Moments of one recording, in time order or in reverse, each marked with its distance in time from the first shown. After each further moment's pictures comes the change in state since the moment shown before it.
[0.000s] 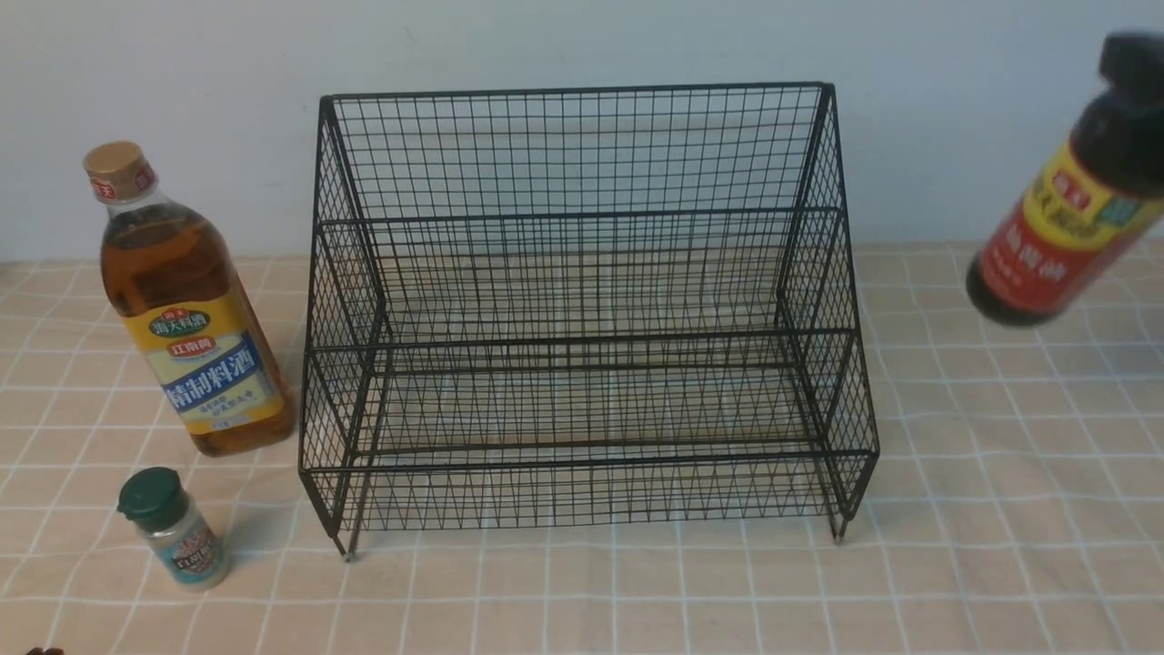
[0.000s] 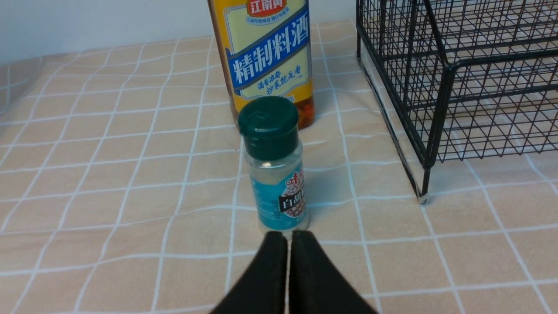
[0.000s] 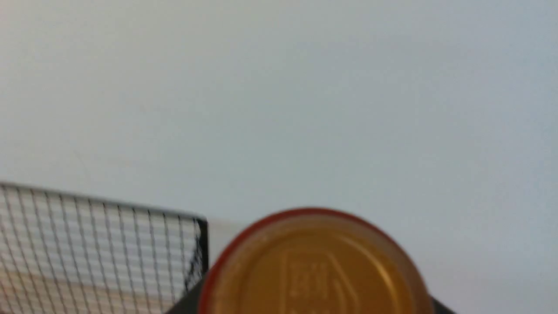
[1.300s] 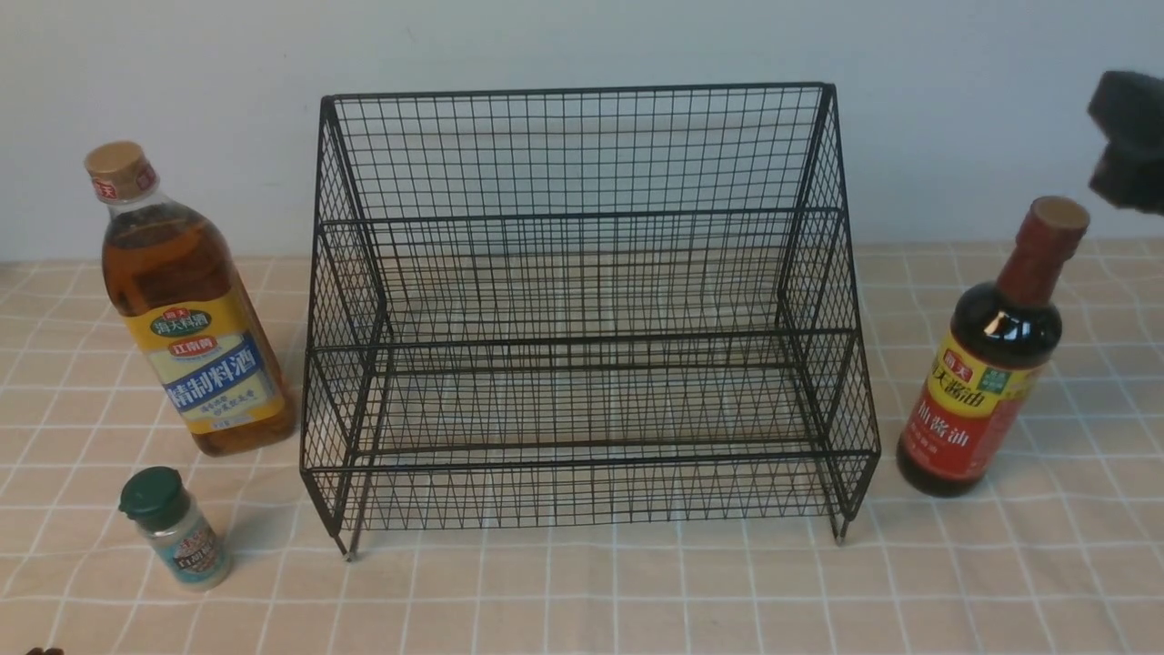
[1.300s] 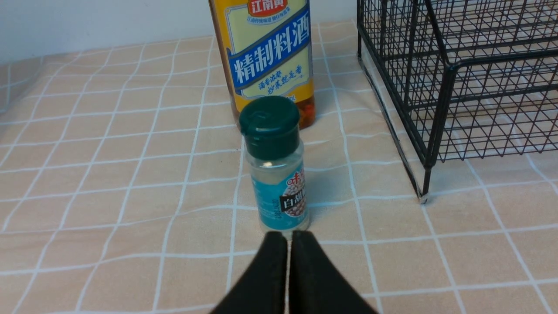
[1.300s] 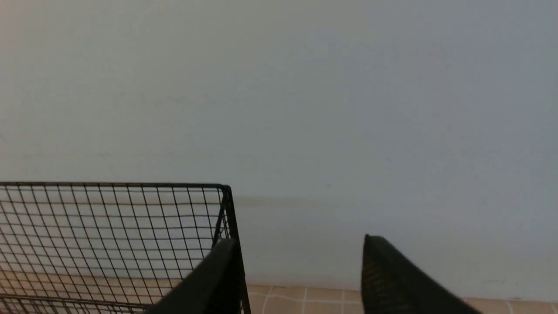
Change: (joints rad) right arm -0.028 0.040 0.166 0.198 -0.128 -0.052; left arm 0.000 0.000 0.000 0.000 0.000 0.000
